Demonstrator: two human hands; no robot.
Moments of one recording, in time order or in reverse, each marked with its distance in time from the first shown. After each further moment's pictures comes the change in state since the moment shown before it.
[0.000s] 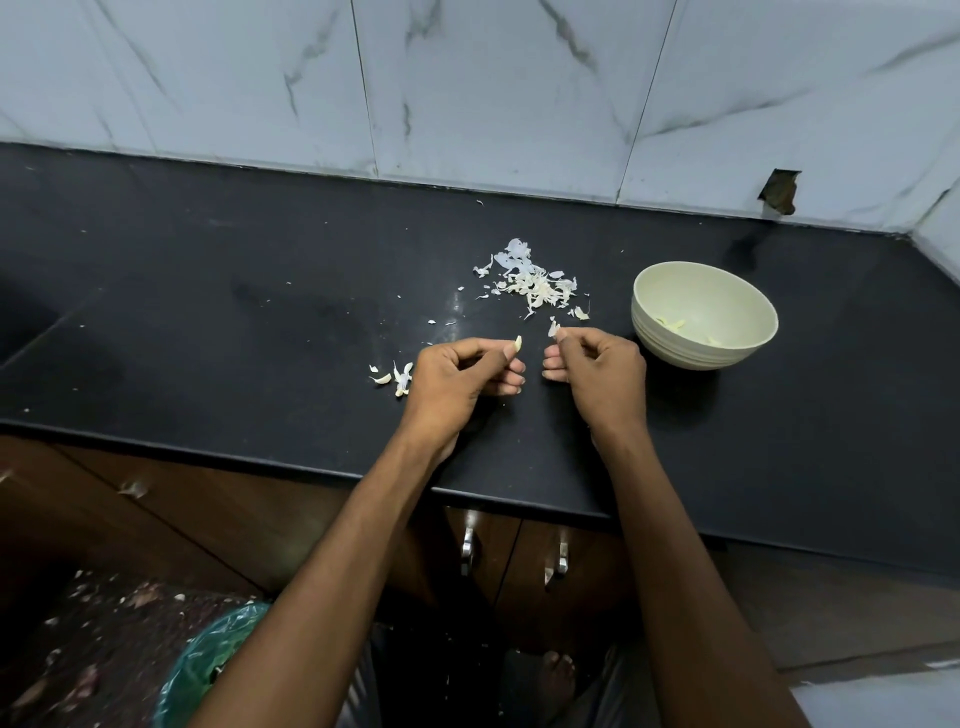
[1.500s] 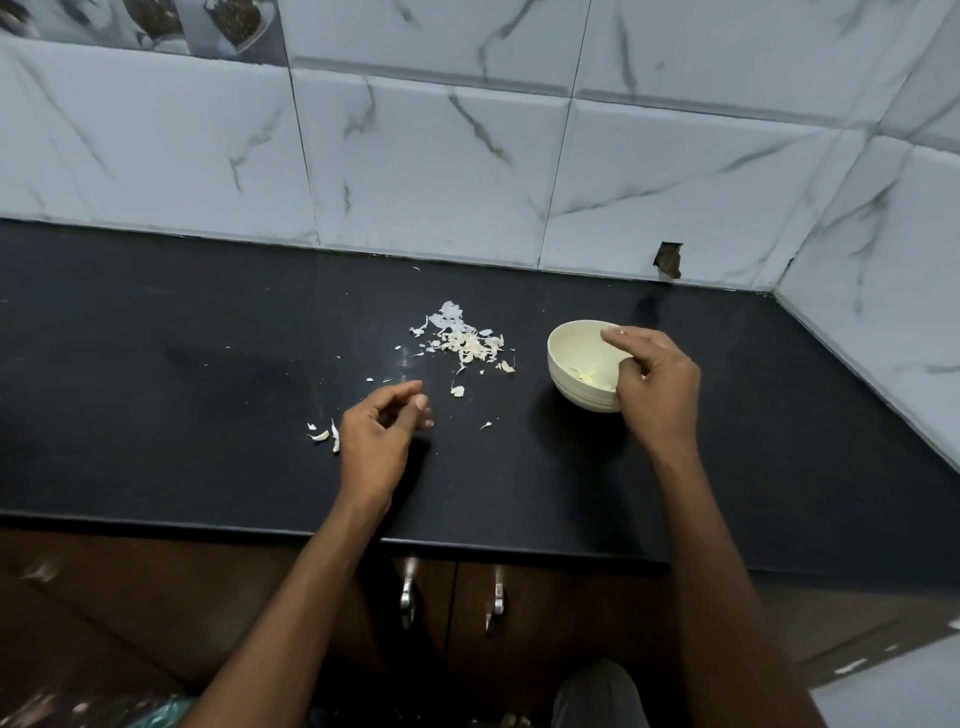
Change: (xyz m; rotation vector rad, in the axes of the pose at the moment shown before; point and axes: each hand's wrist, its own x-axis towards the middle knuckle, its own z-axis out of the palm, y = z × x) left_hand -0.002 -0.004 0.001 0.131 0.247 0.160; right_hand 0.021 -0.045 -0.125 -0.374 0.230 -0.318
